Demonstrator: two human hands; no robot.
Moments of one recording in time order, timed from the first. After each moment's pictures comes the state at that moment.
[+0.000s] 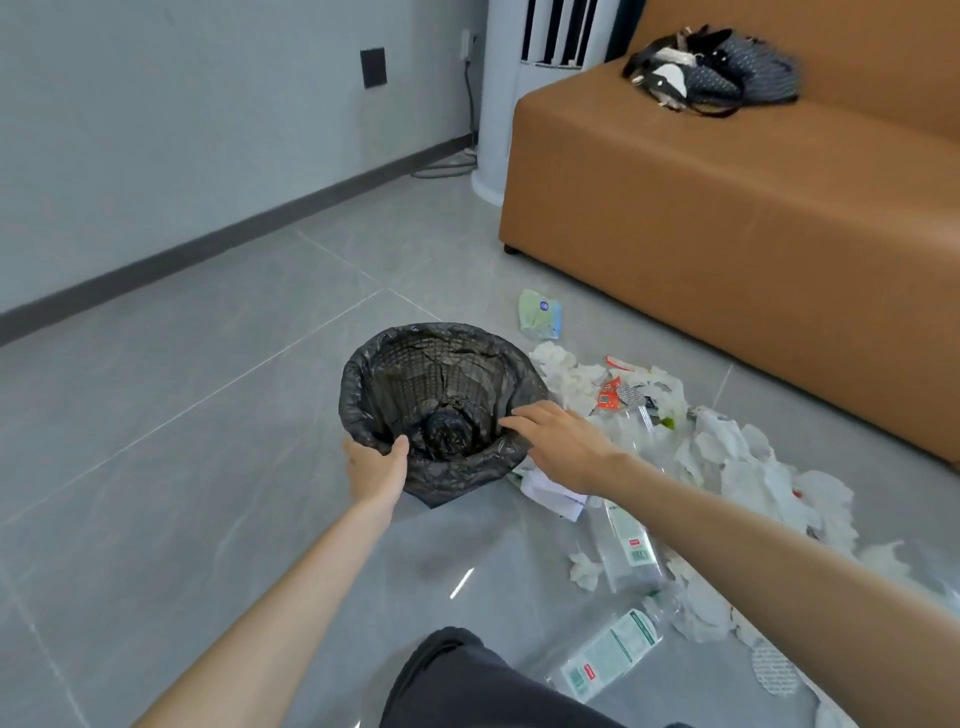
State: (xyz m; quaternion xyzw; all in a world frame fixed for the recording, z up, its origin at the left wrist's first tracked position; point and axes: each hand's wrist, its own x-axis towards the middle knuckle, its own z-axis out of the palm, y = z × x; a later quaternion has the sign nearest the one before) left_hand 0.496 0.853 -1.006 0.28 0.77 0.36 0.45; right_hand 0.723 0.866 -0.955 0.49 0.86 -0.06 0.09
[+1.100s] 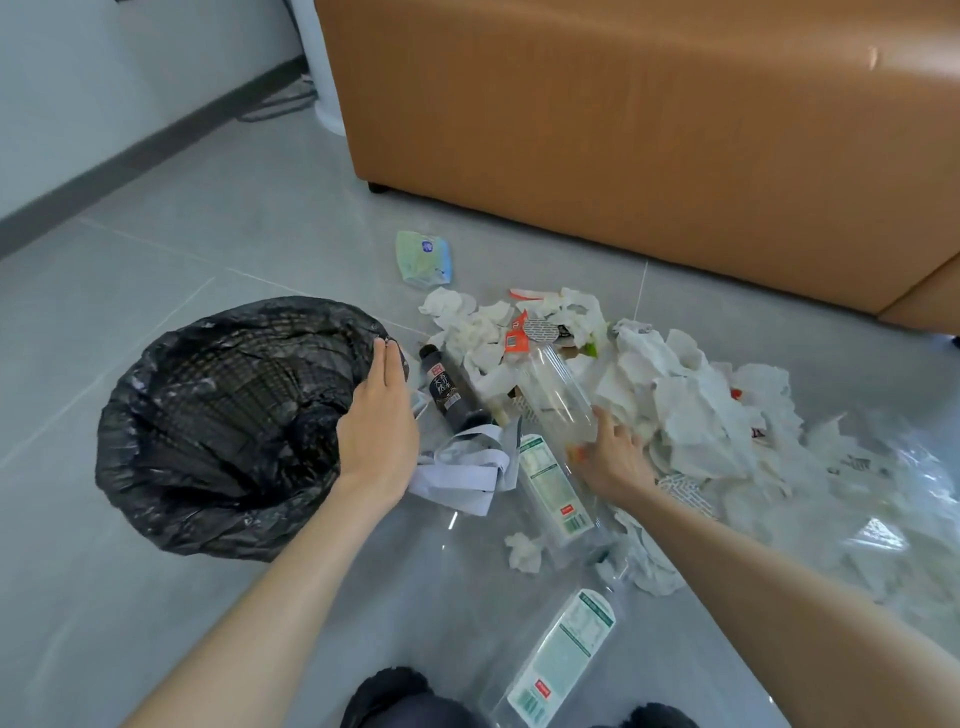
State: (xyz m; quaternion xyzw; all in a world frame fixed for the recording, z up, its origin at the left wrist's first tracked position) left_hand 0.645 0.908 -1.026 0.76 0.64 0.09 0.08; right_hand 0.886 0.843 -1.111 0.86 0.44 -0.25 -0.06
